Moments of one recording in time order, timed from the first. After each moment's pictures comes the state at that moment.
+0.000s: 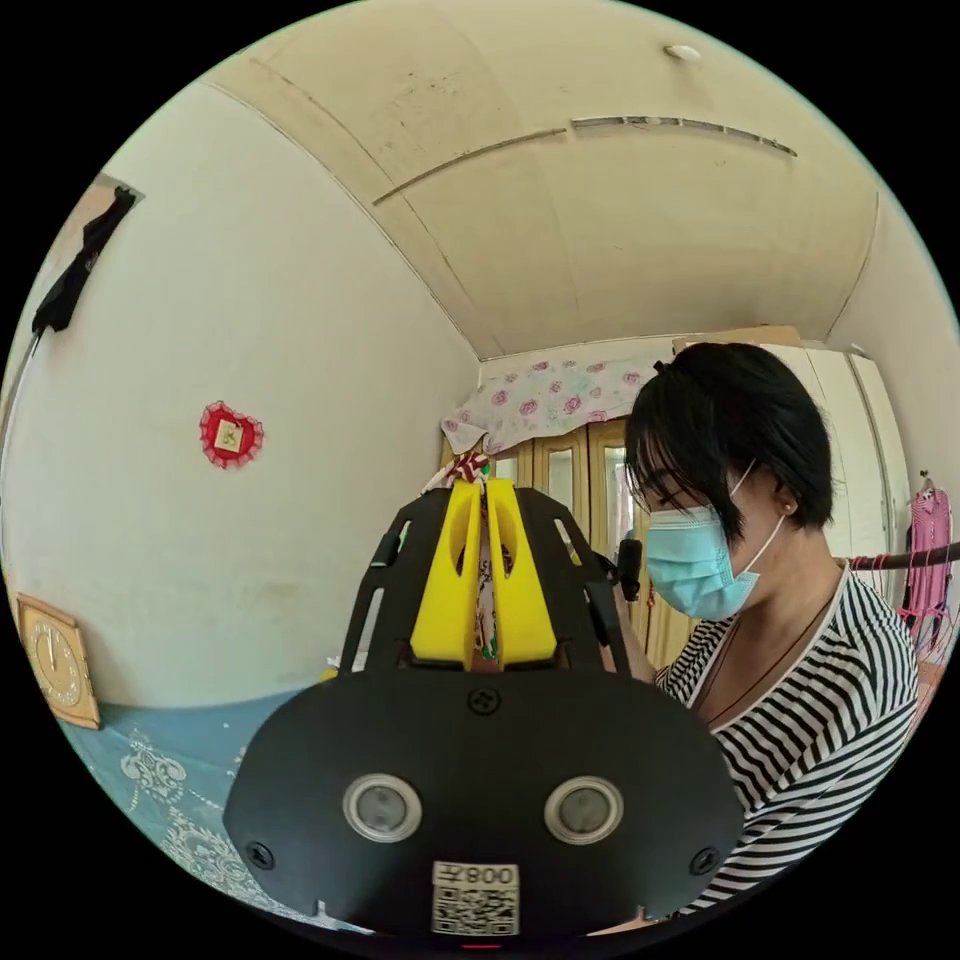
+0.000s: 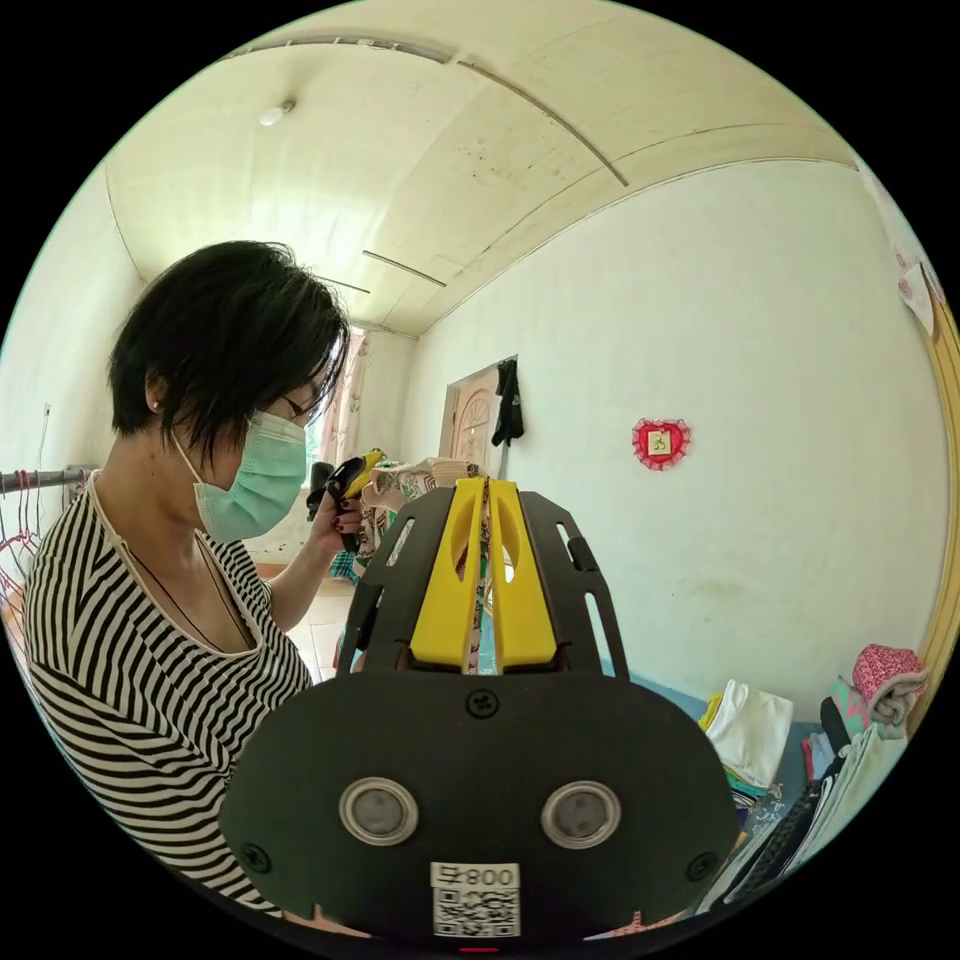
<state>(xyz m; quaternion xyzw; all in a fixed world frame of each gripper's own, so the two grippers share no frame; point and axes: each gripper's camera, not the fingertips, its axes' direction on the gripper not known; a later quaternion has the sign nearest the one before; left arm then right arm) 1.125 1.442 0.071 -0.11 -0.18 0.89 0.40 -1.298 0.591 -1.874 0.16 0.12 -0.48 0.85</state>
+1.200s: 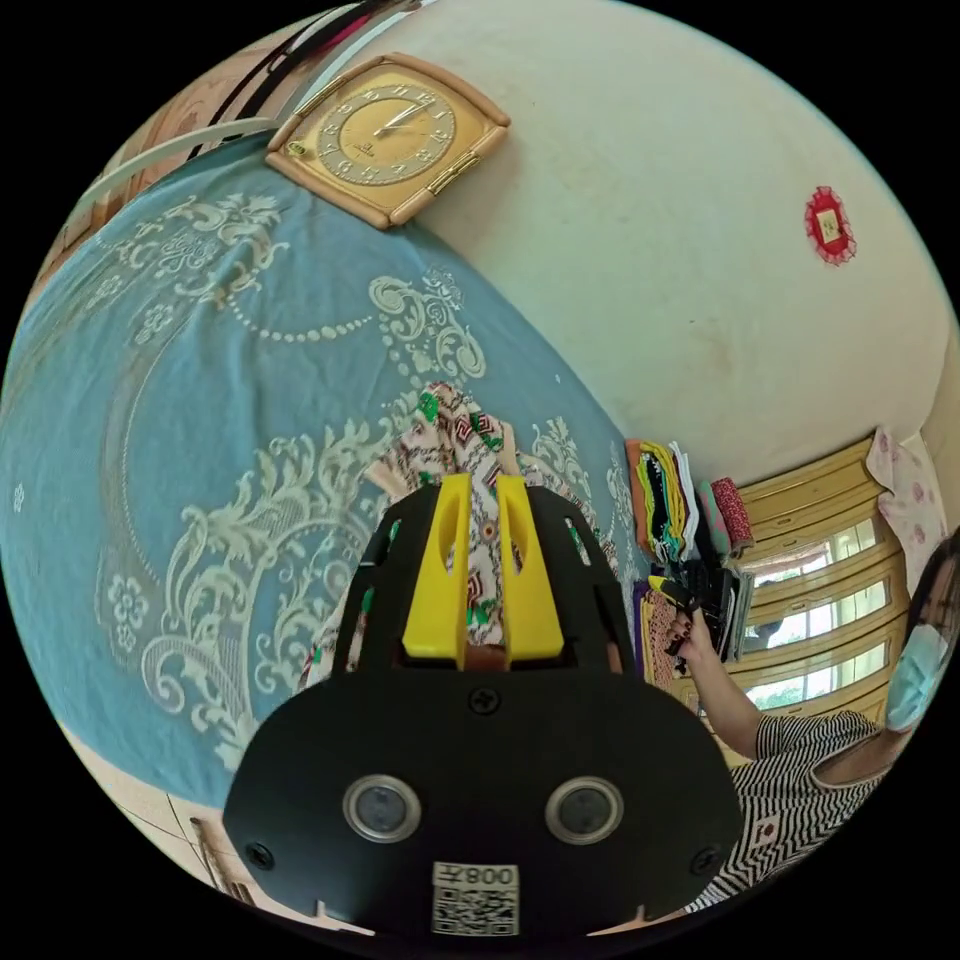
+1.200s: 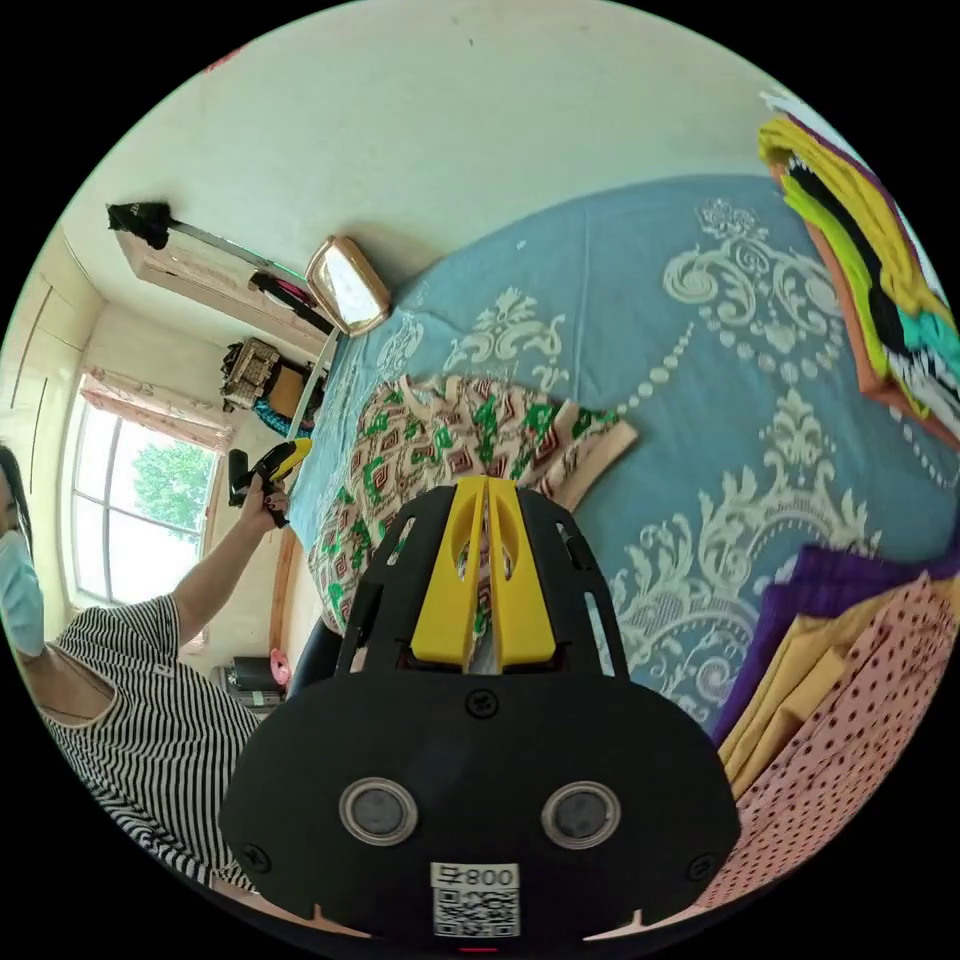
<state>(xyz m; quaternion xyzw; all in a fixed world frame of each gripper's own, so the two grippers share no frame) 1.114 0.760 -0.257 0.17 -0.60 0.45 0.63 -0.814 0.197 -1.258 -0.21 0.22 0.05 0.95</state>
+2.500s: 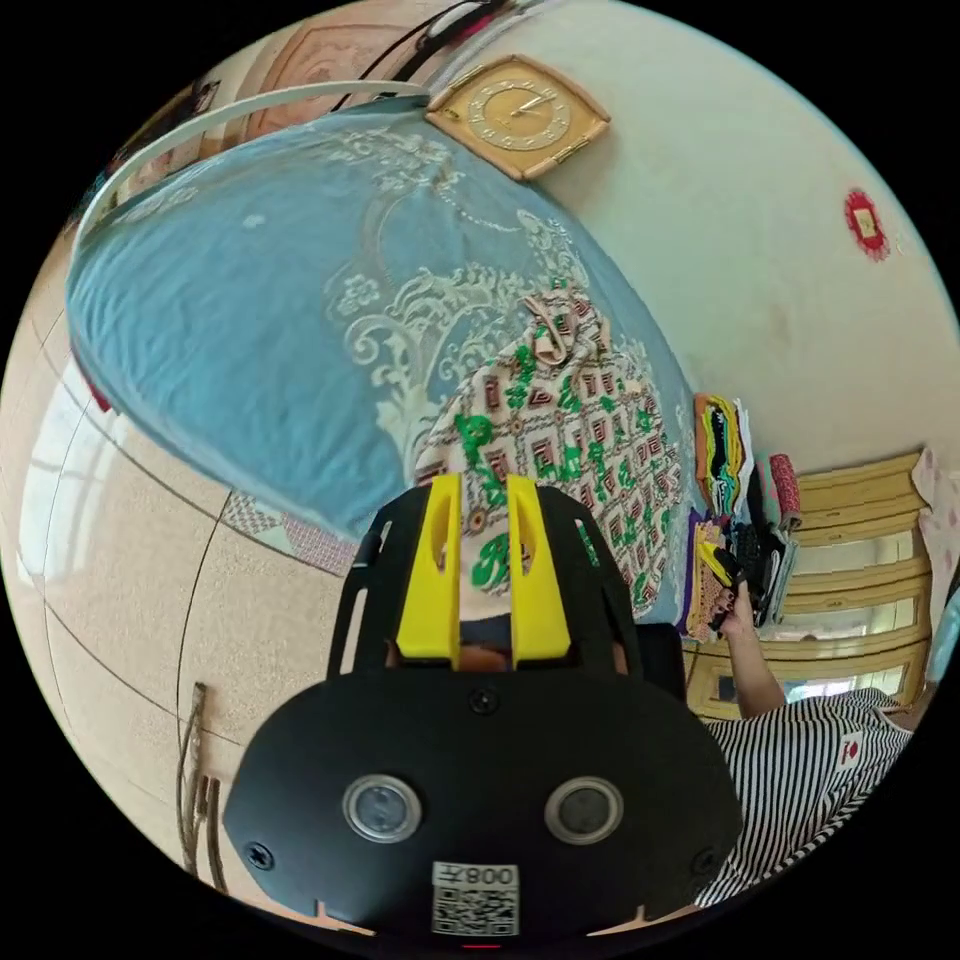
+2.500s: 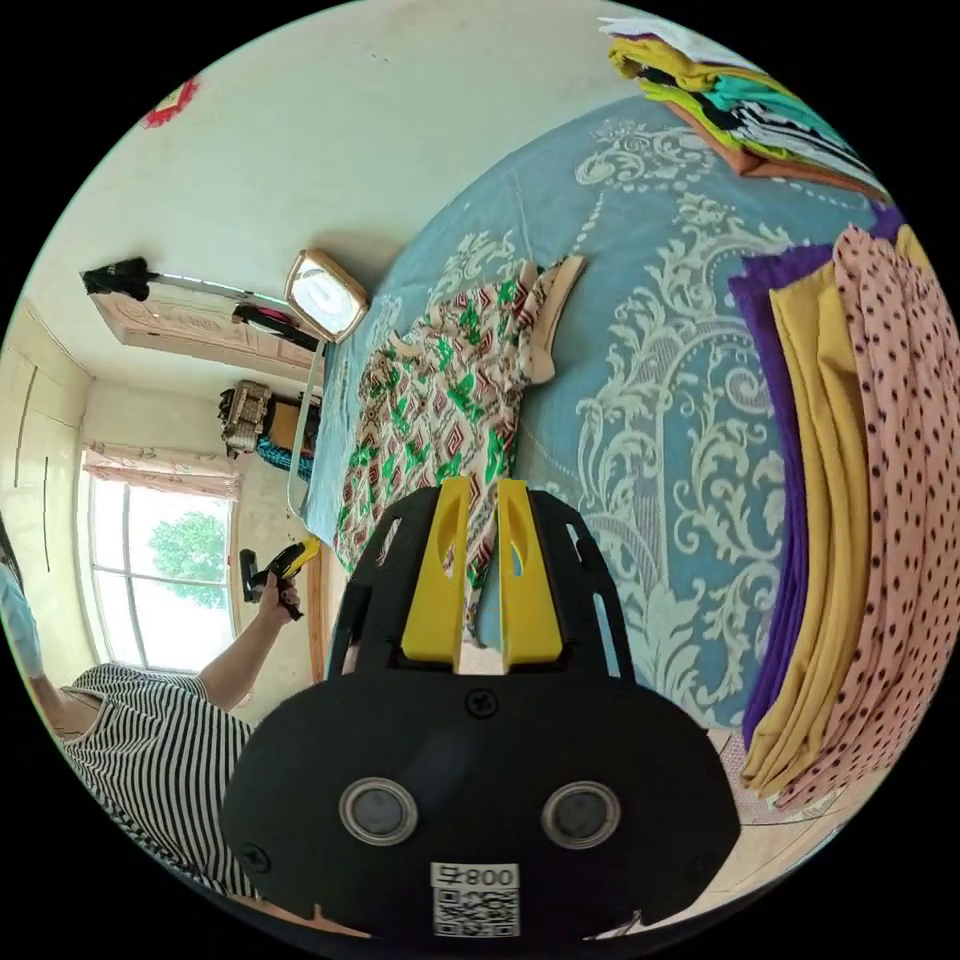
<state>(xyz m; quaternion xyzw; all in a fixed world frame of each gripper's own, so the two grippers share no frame) 0.978 0.705 -0.251 0.22 -0.67 0.38 0.60 -0.947 0.231 -1.105 -0.16 0.23 0.14 0.95</state>
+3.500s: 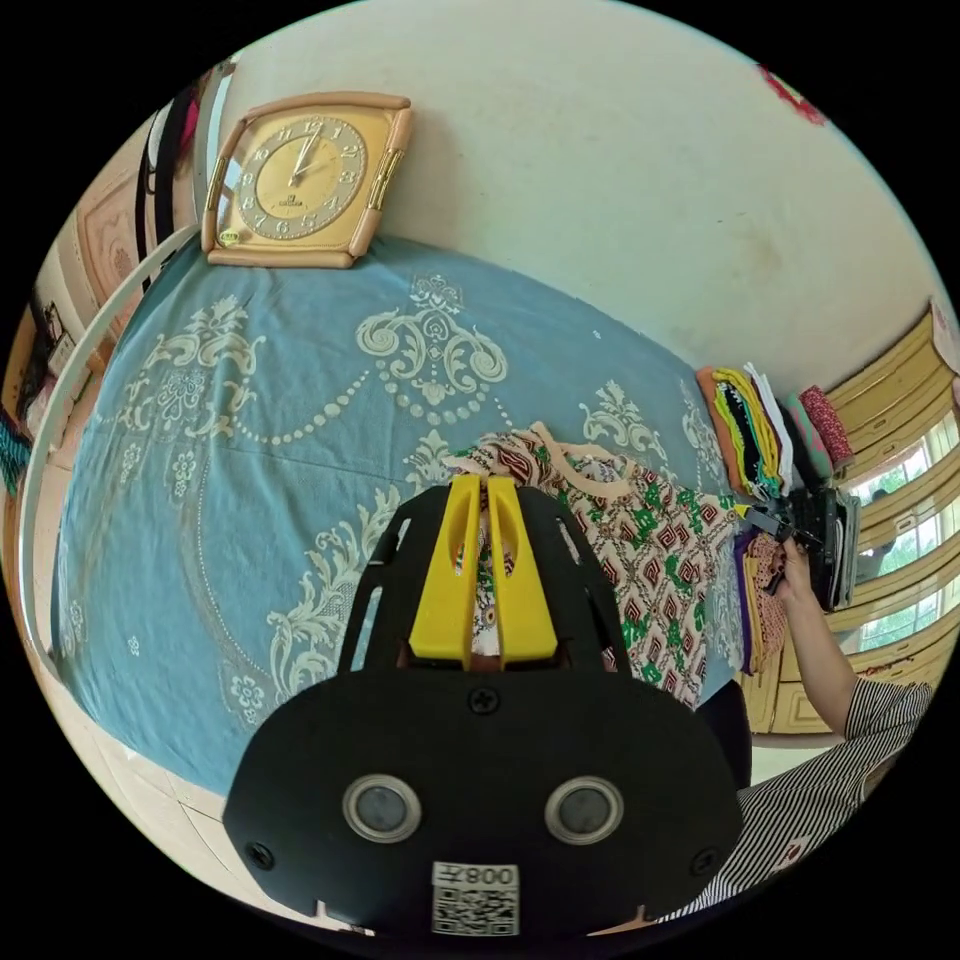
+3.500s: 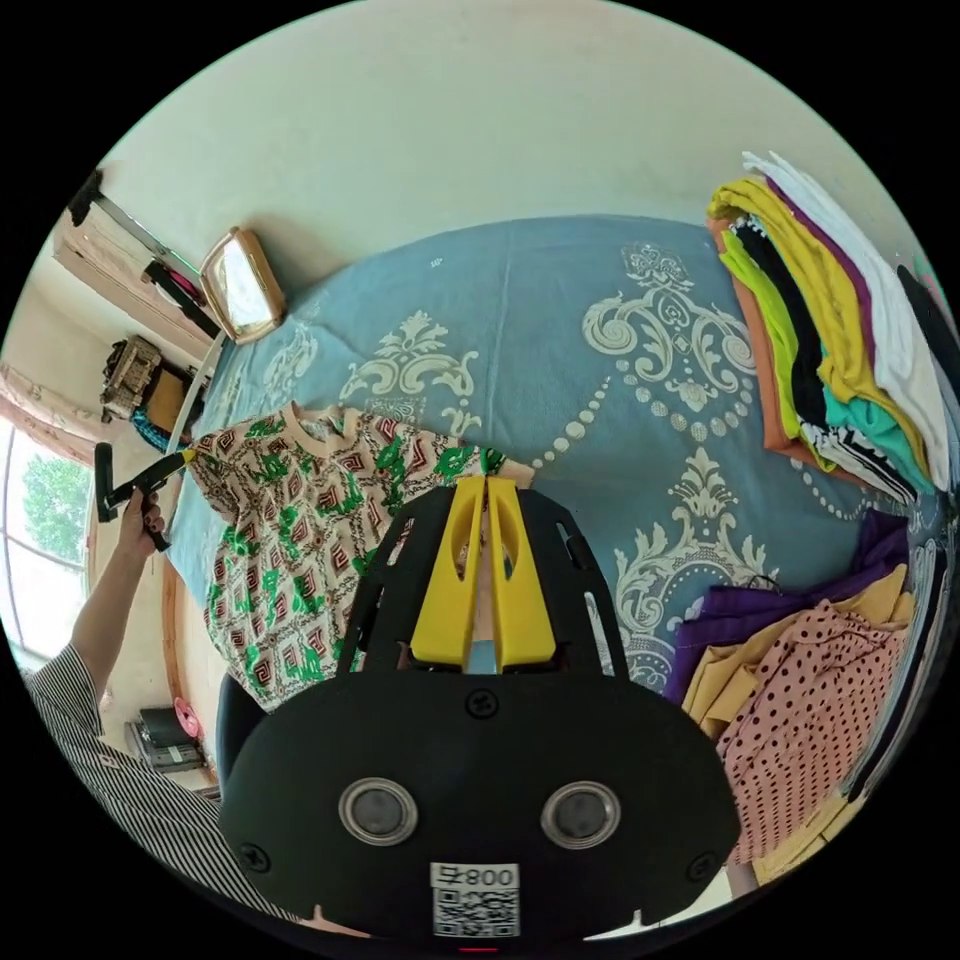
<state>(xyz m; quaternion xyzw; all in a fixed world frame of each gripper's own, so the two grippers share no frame) 1.047 0.560 -0.016 0.13 -0.73 0.48 0.47 -1.002 0.065 -1.020 -0.18 0.41 0.02 0.90</state>
